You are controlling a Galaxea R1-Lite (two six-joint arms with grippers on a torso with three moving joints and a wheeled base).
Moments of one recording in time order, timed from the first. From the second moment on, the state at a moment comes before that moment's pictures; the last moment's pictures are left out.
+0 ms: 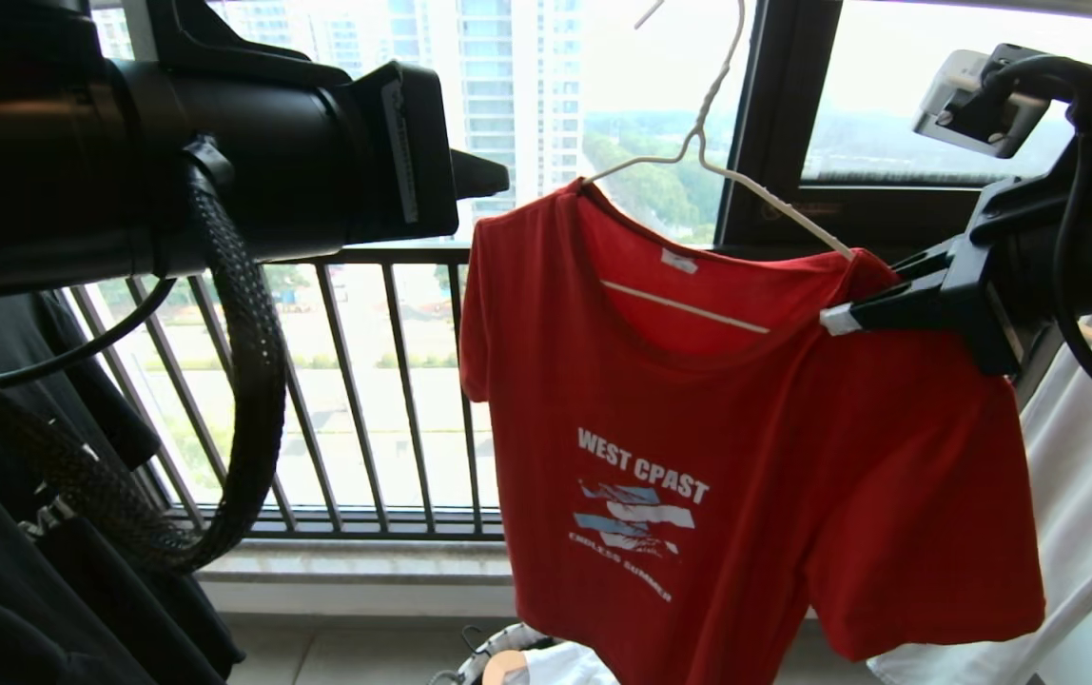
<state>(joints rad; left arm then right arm) -0.76 1.43 -1.42 0.03 0.03 -0.23 0.39 1.51 -1.65 0.69 0.15 -0.46</state>
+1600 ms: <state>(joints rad) -0.83 1.28 -1.24 0.09 0.04 -0.15 0.35 1.07 -1.41 0.67 0.20 -0.37</state>
